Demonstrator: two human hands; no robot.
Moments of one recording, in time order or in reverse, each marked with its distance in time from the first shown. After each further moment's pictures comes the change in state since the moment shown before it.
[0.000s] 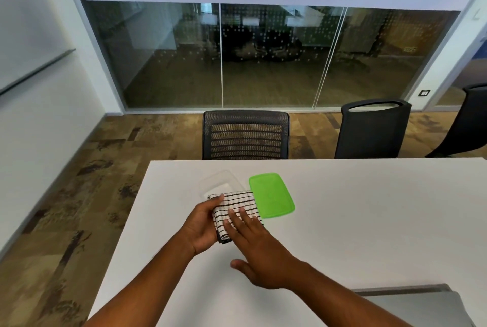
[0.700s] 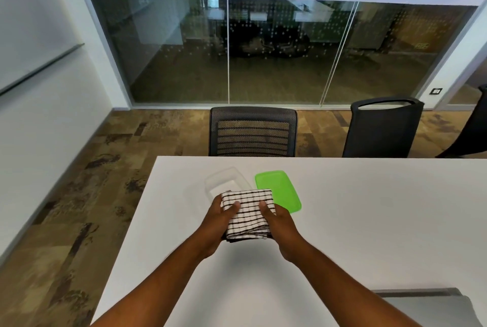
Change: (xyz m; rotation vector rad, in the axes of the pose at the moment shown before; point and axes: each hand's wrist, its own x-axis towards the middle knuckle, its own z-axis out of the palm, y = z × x) left_hand 0.006 -0.021 0.000 0.453 0.245 0.260; right_hand 0.033 0.022 -0.012 1.393 0.420 0.820
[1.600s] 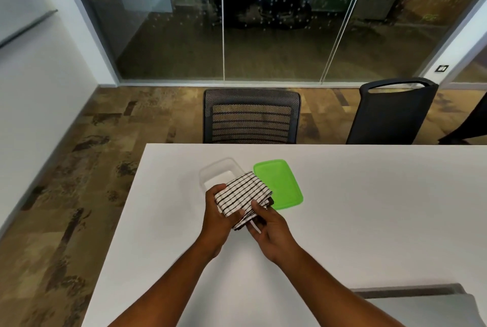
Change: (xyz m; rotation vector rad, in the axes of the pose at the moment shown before) left_hand 0.061 -0.037 -0.011 0.041 0.114 0.292; right_hand 0.044 0.021 0.023 0.687 0.080 0.309
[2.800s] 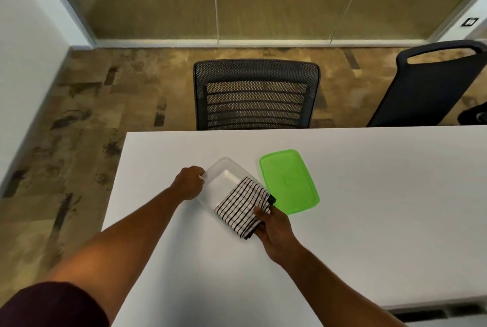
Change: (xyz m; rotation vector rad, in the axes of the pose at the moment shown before) left_hand 0.249 -0.058 -0.101 1.215 -0.238 -0.232; right_hand 0.129 0.008 -0.004 -0.112 0.162 0.079
